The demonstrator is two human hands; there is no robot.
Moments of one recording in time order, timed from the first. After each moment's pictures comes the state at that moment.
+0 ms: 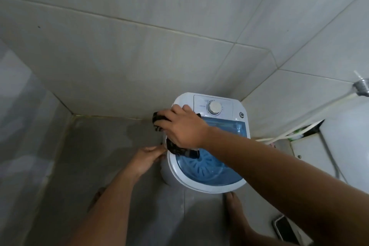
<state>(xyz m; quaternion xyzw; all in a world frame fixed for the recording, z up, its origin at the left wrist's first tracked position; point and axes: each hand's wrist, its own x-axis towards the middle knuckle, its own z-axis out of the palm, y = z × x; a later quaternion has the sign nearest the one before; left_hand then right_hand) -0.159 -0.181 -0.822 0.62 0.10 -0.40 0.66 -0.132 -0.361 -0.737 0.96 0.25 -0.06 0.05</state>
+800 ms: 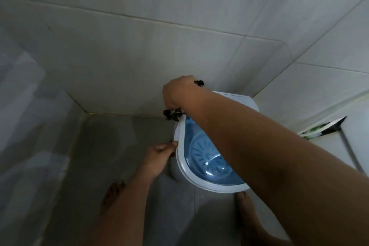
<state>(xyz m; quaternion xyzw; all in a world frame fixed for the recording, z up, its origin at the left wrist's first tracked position) -0.169 -0.192 -0.815 0.69 0.09 -0.34 0.63 -0.037 -0.298 -0.674 0.90 0.06 -0.33 0.29</state>
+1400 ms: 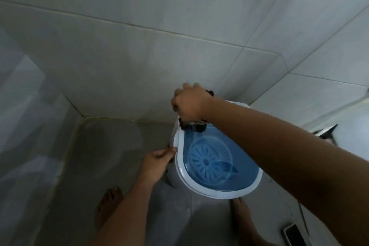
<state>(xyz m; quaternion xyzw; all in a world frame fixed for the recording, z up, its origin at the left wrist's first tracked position) -0.172 -0.191 -0.819 0.70 0.12 -0.31 0.63 -0.063 -0.351 -0.678 0.94 0.17 -0.21 0.21</state>
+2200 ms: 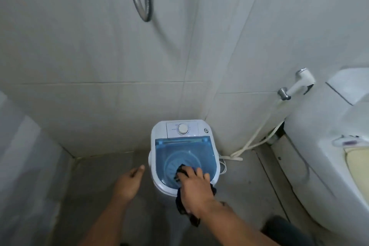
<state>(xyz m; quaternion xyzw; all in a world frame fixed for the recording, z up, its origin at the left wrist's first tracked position) -0.211 -0.177 -0.699 0.83 0.10 -0.30 0.47 -0.321 -0.370 -0.711 0.98 -0.11 -0.11 -0.09</state>
